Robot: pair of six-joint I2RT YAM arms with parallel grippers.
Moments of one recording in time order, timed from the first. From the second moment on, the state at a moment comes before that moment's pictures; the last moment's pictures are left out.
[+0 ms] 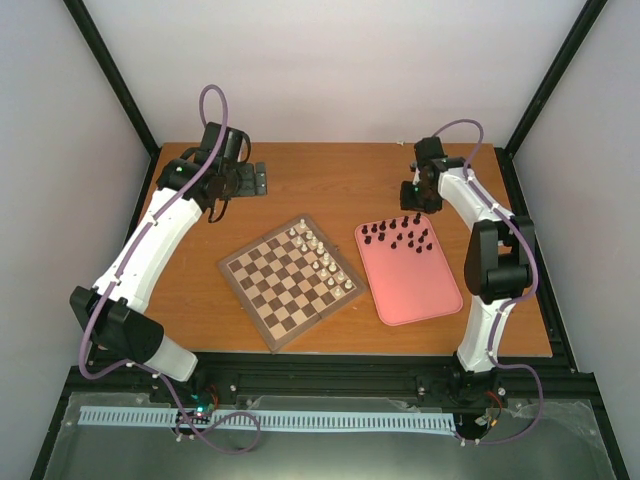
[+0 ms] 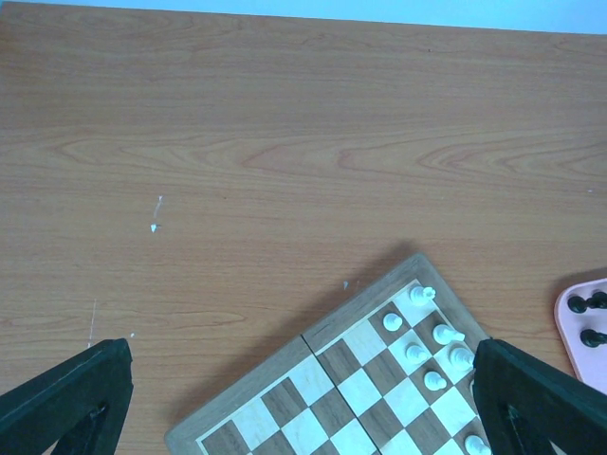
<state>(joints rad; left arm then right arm) -0.37 1.51 1.66 -0.99 -0.23 -0.35 0.17 1.96 1.63 -0.86 -0.06 0.23</state>
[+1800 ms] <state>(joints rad) -0.37 1.55 1.68 -1.00 -0.24 -0.34 0.20 2.20 1.75 -0.88 0.04 0.22</state>
